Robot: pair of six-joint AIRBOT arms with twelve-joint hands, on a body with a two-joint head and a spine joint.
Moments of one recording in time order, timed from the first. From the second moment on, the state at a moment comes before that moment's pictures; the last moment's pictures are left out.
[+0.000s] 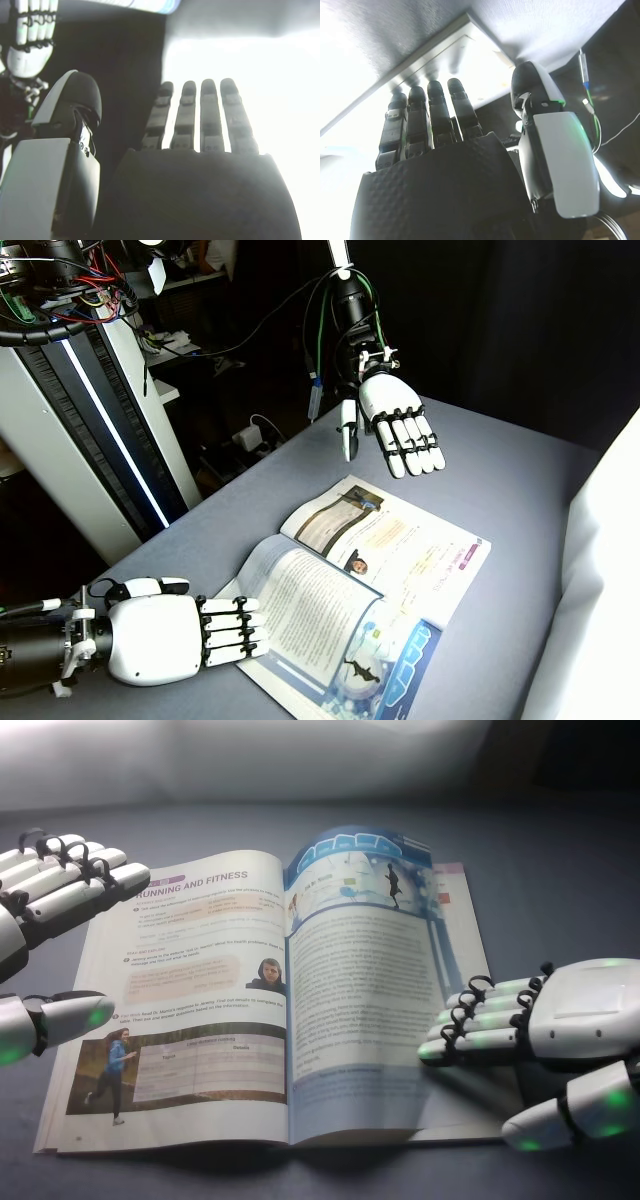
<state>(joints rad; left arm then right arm) 1.05 -0.81 1.05 0.01 -1.12 0.74 -0.68 -1.00 1.18 -1.17 0.53 0.13</state>
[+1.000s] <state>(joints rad) 1.06 -0.79 1.04 -0.03 -1.16 0.77 -0.60 -1.24 1.31 -0.97 0.59 -0.05</state>
